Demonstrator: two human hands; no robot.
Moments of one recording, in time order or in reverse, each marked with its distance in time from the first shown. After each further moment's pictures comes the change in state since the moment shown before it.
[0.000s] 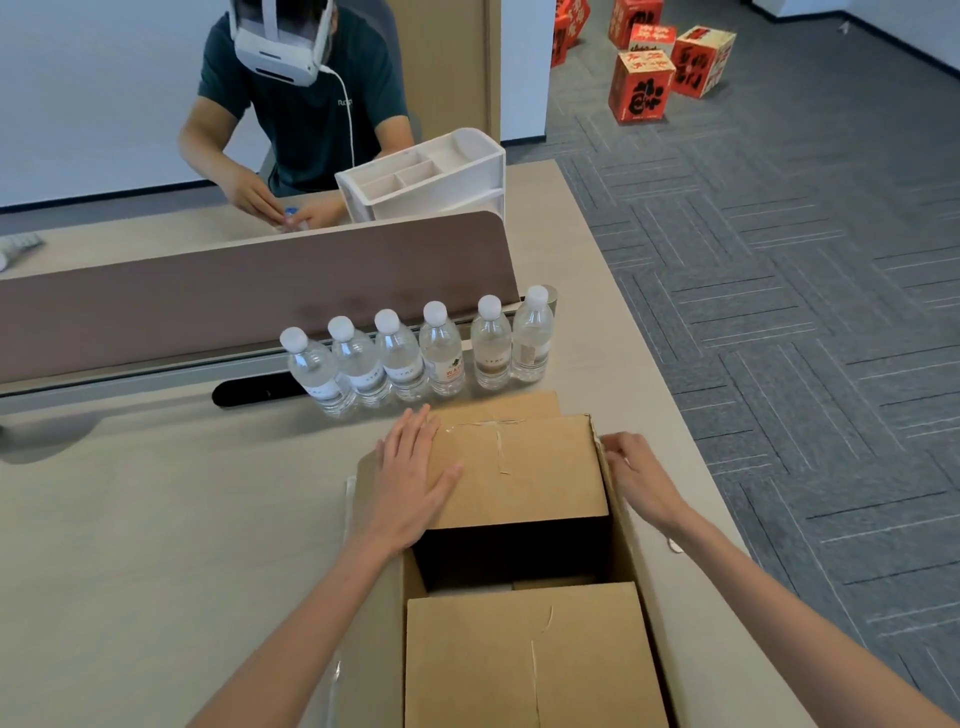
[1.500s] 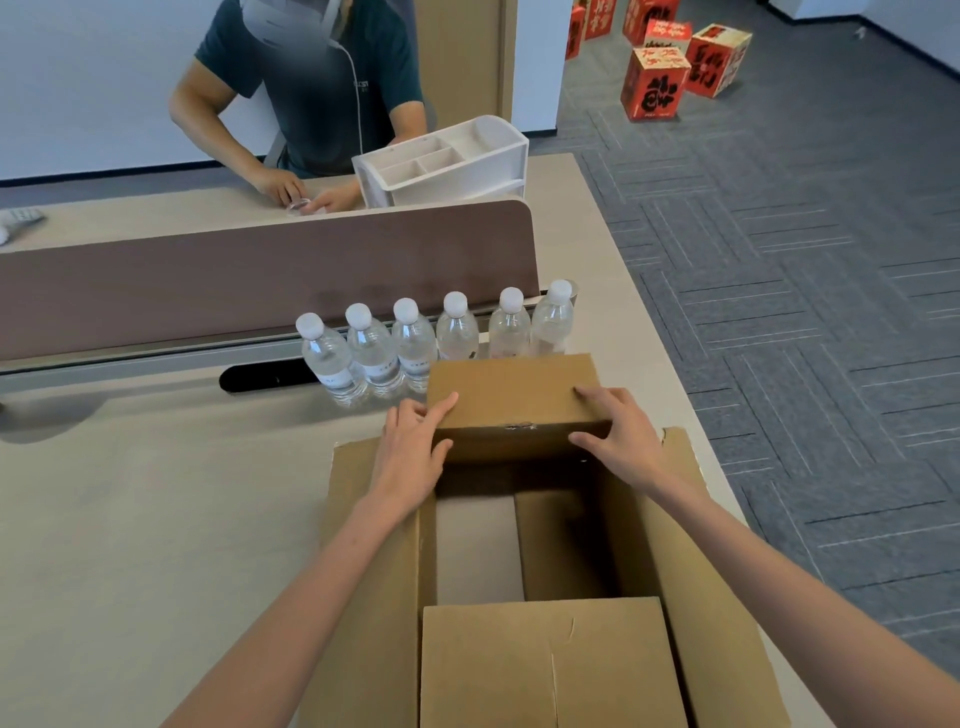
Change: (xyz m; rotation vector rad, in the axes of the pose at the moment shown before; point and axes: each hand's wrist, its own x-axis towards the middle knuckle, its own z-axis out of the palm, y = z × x) left_hand 0.025 -0.005 -0.020 0.030 -0.029 -0.085; right_hand 0.022 -0.052 0.011 -0.189 0.058 -0.178
